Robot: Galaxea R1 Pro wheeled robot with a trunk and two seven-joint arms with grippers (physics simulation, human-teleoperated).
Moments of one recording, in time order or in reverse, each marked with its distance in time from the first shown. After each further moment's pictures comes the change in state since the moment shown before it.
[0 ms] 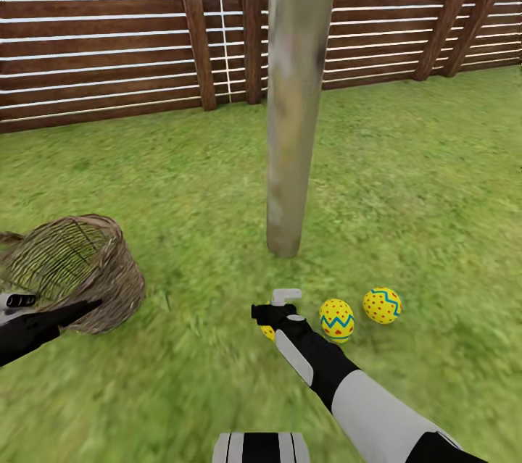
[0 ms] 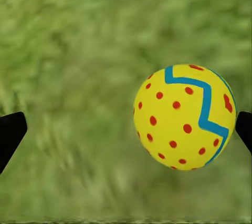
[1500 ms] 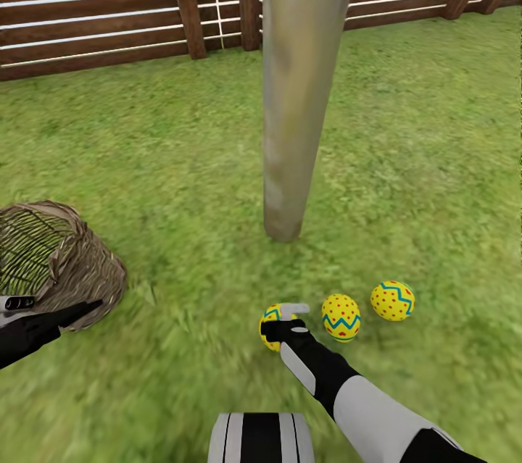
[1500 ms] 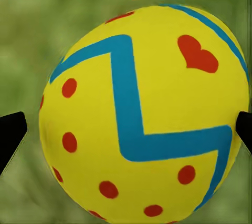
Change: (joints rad) left arm 0.006 -0.012 0.009 0.000 0.009 -0.022 0.000; right arm 0.001 0.000 0.005 0.139 0.014 -0.014 -0.011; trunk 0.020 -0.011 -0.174
